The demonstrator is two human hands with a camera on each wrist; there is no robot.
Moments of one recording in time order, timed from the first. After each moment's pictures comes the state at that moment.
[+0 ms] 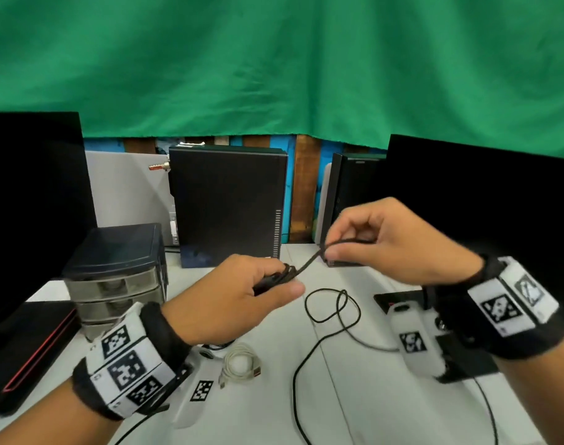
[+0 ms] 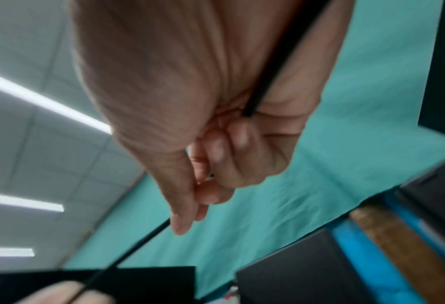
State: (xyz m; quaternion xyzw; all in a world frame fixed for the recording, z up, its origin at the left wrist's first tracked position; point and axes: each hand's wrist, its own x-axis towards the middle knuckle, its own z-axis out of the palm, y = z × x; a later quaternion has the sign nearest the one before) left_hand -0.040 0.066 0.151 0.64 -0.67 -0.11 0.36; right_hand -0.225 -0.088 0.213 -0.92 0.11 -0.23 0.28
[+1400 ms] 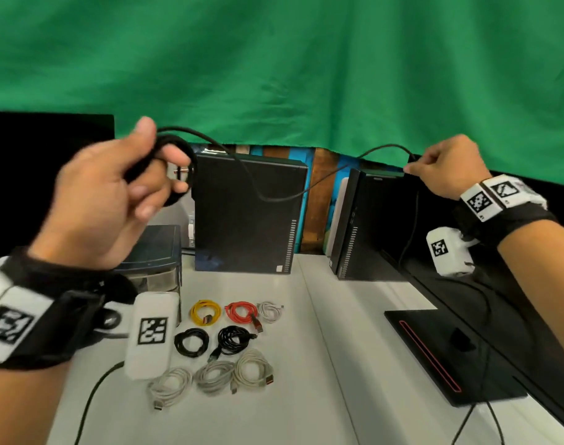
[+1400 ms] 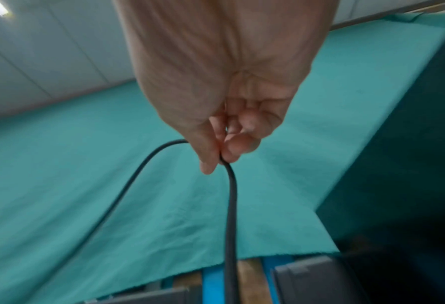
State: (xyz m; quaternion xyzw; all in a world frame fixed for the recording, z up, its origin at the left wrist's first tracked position) left_hand 0.046 0.124 0.226 0.42 -0.45 -0.13 0.78; right_hand -0.202 -0.223 0.288 -0.82 0.41 -0.40 0.02
